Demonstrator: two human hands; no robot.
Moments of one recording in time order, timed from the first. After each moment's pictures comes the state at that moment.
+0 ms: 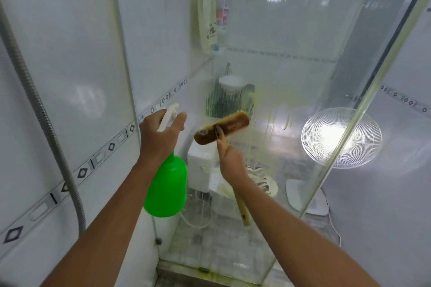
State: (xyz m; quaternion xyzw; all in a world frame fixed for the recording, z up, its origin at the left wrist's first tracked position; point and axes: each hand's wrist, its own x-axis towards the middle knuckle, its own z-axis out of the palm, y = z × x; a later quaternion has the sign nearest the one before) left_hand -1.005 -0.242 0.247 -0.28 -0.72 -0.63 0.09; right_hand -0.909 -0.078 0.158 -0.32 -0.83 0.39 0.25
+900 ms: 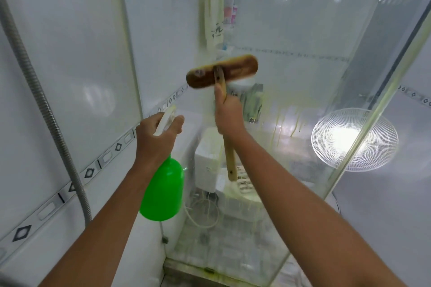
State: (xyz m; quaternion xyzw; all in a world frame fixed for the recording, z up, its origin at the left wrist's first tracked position) left_hand -1.007 -0.258 0.248 -0.26 -0.73 -0.62 0.09; right_hand -0.964 -0.080 0.279 -0.21 -0.80 0.41 0.38
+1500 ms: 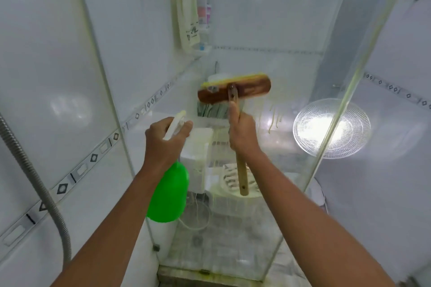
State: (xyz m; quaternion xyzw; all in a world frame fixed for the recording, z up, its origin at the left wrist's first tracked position) left_hand -0.986 -0.209 0.242 -0.32 -0.72 -0.61 0.05; right_hand -0.894 -0.035 0.241 -0.27 -0.76 0.43 0.41
